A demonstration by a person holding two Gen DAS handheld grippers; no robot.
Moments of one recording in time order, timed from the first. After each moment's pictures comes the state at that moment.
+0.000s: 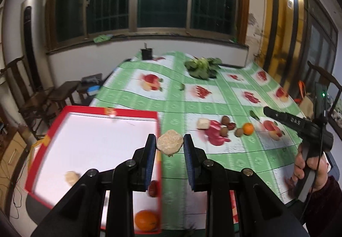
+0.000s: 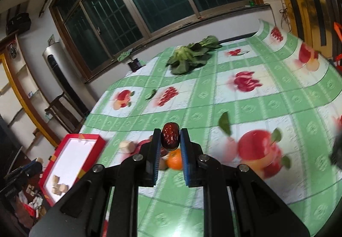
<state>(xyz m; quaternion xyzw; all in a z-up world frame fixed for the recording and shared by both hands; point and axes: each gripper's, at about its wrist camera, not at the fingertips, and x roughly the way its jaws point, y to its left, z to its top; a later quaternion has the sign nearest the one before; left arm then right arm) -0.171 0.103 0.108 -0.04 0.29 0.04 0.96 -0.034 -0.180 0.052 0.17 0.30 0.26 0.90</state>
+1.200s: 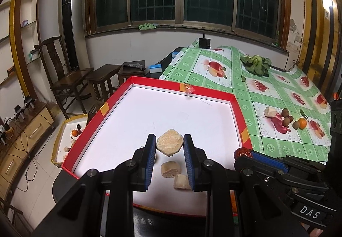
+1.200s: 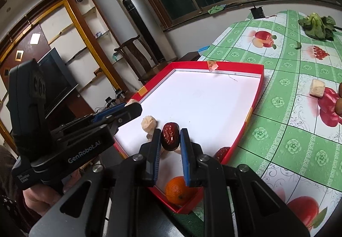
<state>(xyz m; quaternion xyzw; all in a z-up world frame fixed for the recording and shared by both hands) -0.202 0.200 0.061 -0.06 0.30 0.16 0.94 -0.145 0.055 0.034 0.07 0.34 0.50 0.79</state>
